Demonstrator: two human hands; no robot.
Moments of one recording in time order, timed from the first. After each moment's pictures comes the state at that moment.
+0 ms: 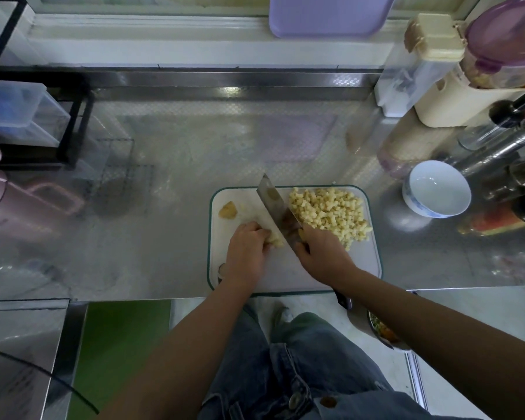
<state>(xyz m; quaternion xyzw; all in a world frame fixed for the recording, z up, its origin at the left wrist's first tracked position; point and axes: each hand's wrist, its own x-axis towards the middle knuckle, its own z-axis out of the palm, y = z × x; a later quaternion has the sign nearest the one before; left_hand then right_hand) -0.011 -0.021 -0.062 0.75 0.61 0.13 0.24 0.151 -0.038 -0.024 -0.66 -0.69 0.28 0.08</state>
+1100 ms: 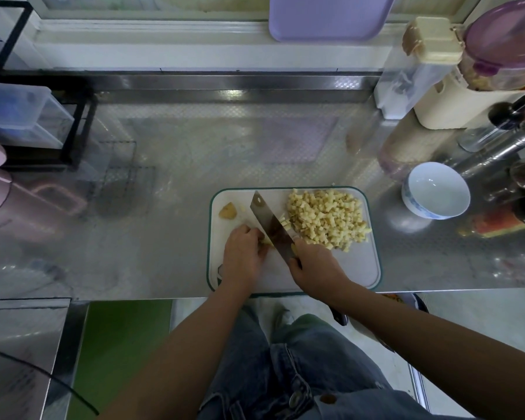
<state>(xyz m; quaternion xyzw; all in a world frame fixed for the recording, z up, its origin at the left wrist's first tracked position) -0.012 -0.027 -0.058 0.70 0.66 0.14 0.24 0.140 -0.057 -0.024 -0.65 -0.70 0.30 0.05</state>
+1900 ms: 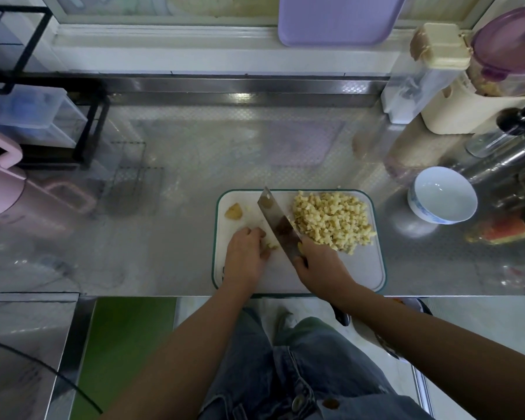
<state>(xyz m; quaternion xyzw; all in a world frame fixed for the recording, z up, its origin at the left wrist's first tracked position) -0.018 -0.029 -0.057 0.69 0.67 0.12 0.25 0.142 -0.056 -0.023 -0.66 -0.68 0.31 0.07</state>
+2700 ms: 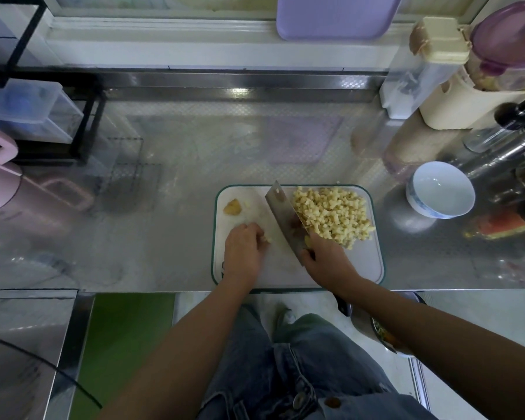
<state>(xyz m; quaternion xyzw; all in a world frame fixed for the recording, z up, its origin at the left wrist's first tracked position) -0.019 -0.029 -0.061 0.66 0.69 0.15 0.26 0.155 -0.056 -0.033 -0.67 -0.67 0.31 0.09</state>
